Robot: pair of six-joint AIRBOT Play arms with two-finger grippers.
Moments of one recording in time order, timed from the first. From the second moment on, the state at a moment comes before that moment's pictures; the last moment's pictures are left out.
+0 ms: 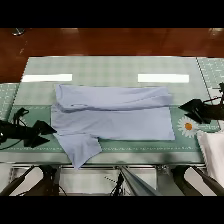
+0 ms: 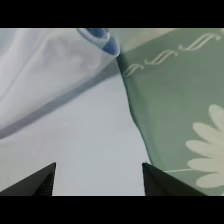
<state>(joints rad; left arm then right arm) 0.61 -1.04 0.47 1.01 -1.37 -1.32 -0.57 -1.01 0.66 -0.87 1.18 1.26</state>
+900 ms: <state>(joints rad) 0.36 -1.01 0.28 0.74 -1.23 -1.15 -0.70 -0.92 0.45 -1.11 1.28 1.41</state>
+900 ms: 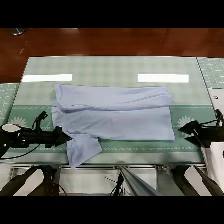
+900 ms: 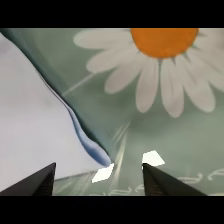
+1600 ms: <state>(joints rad) 0.36 -1.01 0.29 0.71 -1.25 -1.11 -0.46 -1.10 0.45 -0.94 1.11 1.37</state>
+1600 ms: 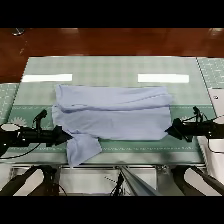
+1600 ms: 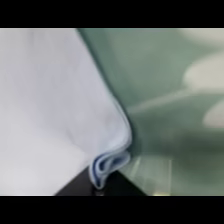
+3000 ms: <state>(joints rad) 0.23 -1.70 1.34 0.68 -1.25 -1.33 -0.29 -1.61 1.21 -0.73 1.09 1.33</state>
